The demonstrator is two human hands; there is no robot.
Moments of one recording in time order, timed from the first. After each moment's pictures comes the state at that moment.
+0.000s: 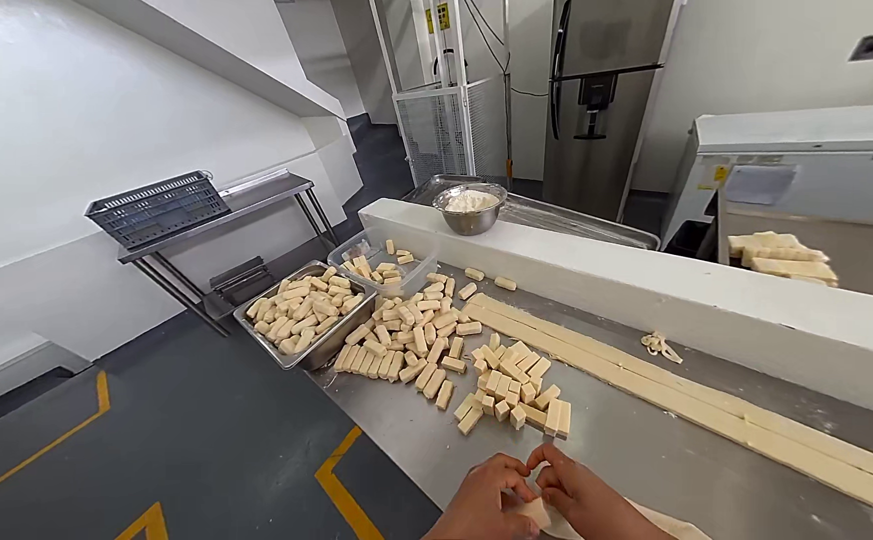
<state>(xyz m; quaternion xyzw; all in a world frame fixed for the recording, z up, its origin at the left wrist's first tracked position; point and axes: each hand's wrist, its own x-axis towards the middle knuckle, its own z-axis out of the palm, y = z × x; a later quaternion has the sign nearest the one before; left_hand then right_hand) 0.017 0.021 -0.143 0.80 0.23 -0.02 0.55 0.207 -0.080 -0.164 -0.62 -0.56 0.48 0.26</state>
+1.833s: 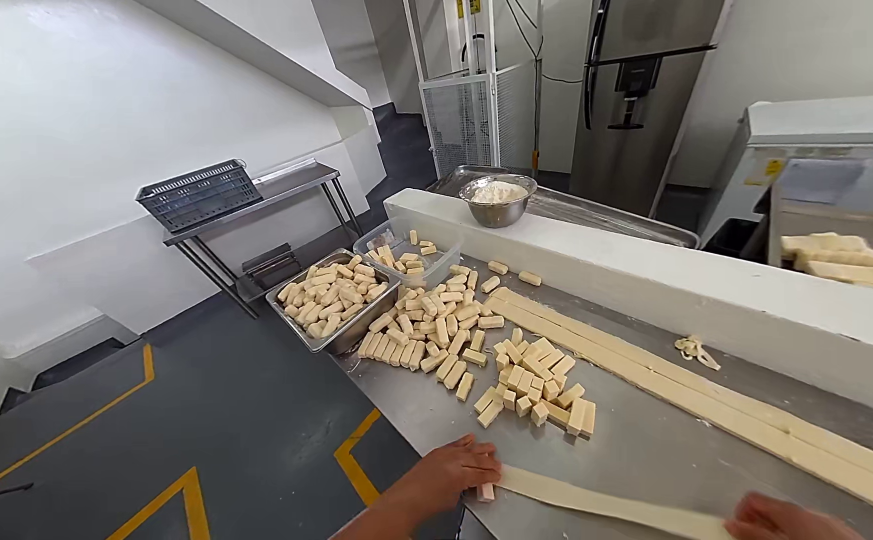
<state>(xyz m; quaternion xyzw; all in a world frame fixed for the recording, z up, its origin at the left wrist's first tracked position) -0.048 0.091 -0.221 0.96 -0.01 0.14 0.25 0.318 -0.198 -0.142 -0.81 -0.48 0.30 0.13</state>
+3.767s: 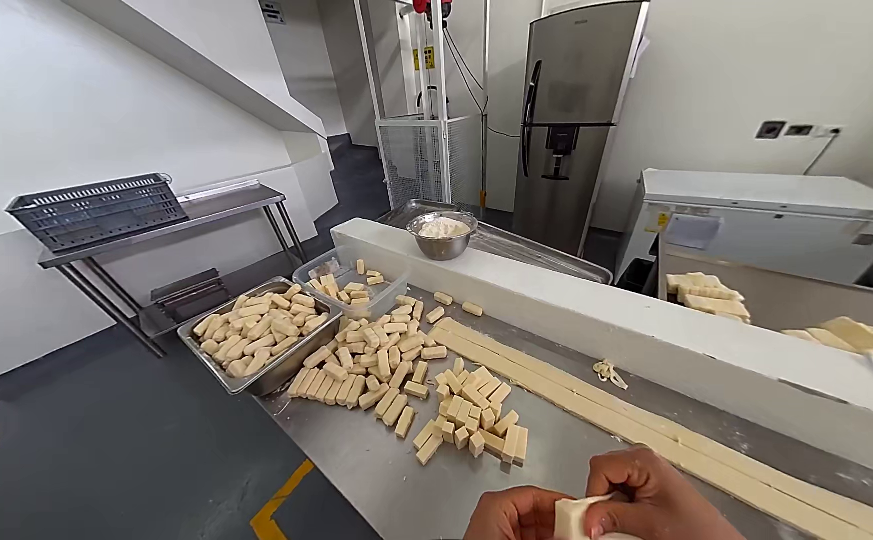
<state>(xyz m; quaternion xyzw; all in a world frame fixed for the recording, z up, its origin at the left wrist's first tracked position) 0.055 -0.048 -0.067 0.57 0.17 0.16 0.79 0.278 -0.139 -0.068 -0.50 -0.65 0.32 0.47</state>
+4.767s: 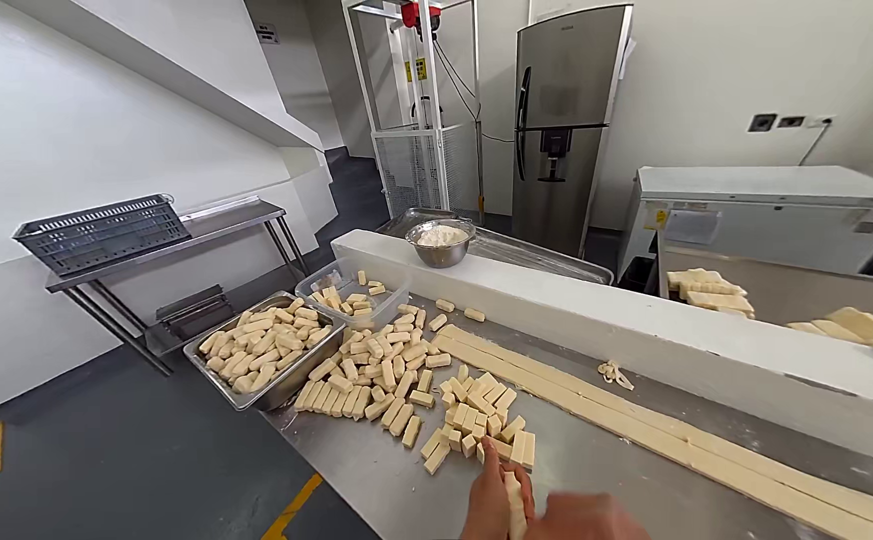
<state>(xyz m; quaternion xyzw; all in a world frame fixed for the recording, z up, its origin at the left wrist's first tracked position) 0.095 -0.019 -0.125 0.40 0.34 0.21 0.83 0.203 -0.134 -0.066 -0.53 -0.73 0.17 0.39</state>
